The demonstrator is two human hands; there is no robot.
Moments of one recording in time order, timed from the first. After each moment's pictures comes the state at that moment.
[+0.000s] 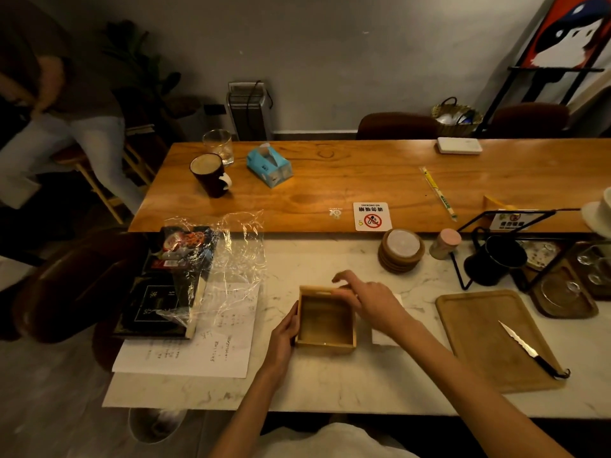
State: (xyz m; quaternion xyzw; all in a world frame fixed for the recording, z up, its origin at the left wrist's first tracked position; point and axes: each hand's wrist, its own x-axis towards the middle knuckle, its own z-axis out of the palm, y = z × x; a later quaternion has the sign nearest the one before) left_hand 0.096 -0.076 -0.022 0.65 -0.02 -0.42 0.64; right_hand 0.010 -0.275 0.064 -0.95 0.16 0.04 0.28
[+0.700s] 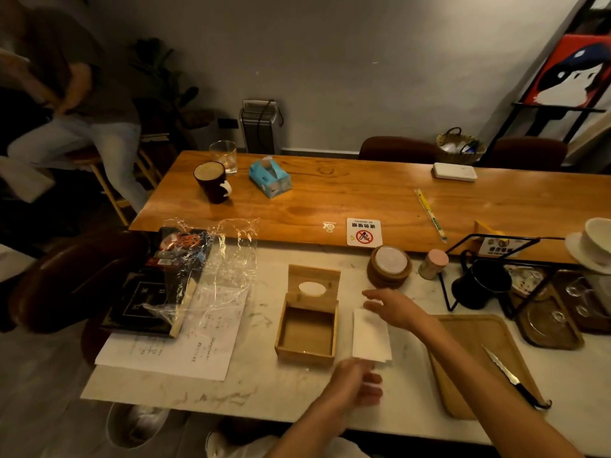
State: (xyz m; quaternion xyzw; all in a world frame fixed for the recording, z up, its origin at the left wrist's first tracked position) left_hand -0.033 -0.163 0.053 0.62 0.09 -0.55 0.55; right_hand -0.013 -0.362 0.037 -0.90 0.27 0.19 0.30
